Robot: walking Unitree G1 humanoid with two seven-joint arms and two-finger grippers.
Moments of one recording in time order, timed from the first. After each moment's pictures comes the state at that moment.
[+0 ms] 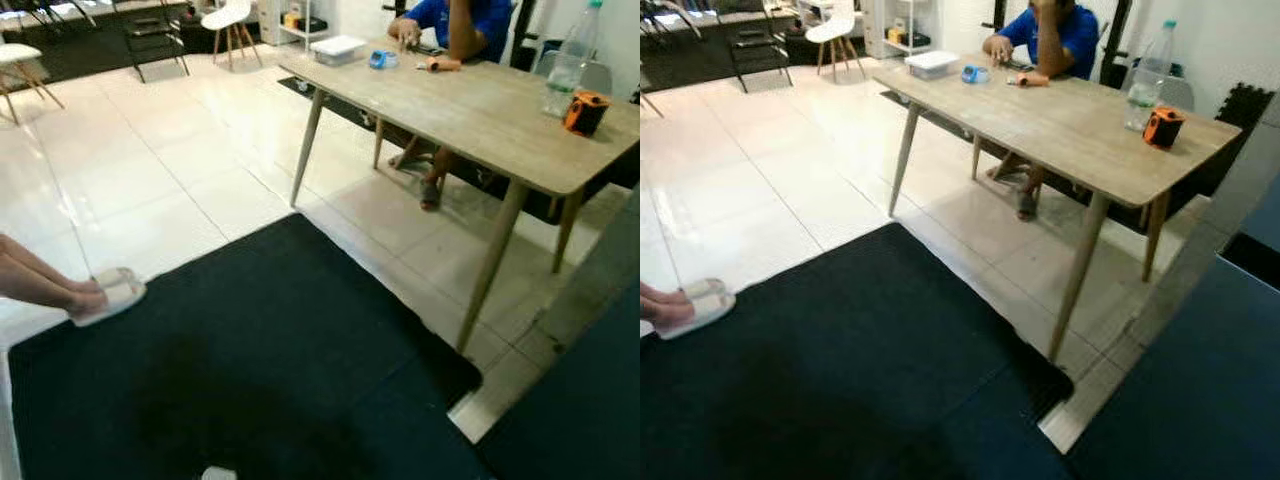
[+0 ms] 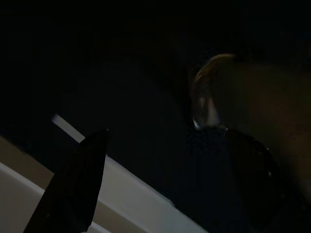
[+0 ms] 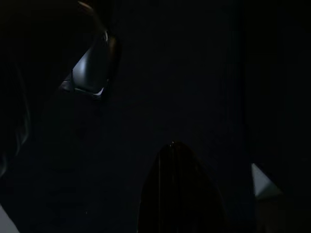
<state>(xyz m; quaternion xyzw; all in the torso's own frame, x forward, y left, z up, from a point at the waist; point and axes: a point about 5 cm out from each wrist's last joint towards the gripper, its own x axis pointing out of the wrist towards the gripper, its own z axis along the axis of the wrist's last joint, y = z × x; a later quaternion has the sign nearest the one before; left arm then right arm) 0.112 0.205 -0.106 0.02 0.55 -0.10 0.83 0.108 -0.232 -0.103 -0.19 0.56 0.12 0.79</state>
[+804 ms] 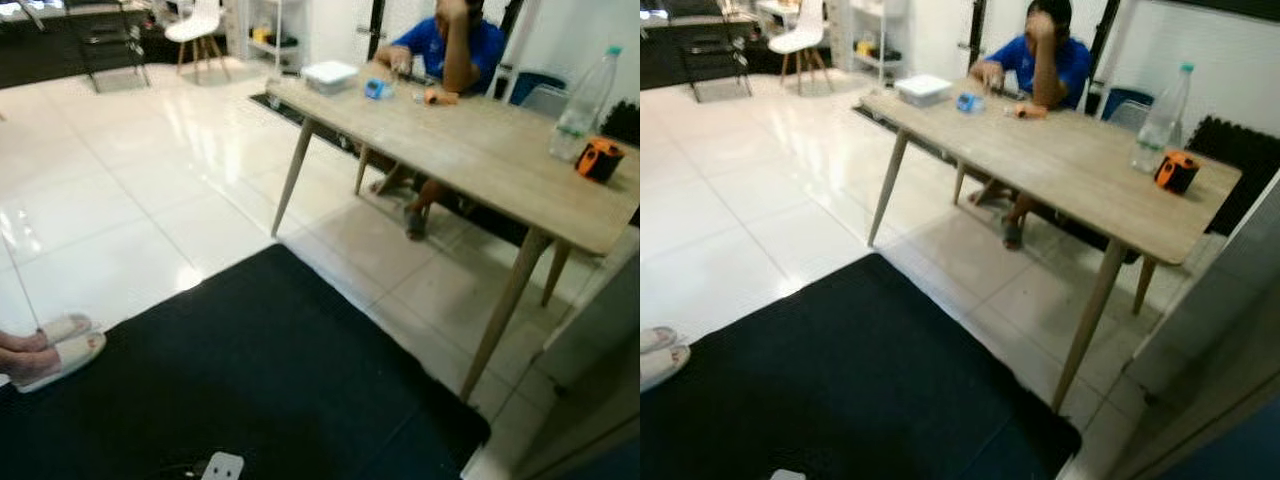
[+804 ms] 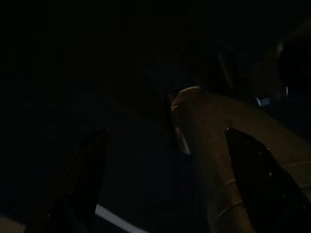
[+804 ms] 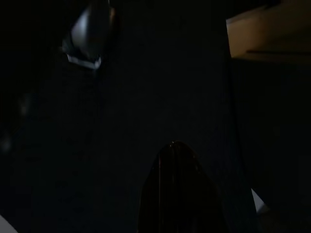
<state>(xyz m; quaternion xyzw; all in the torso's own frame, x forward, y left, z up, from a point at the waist) 0.110 0.197 -0.107 0.02 0.55 -0.11 0.83 0.112 -0.221 -0.105 -0.18 0.56 0.12 0.80</state>
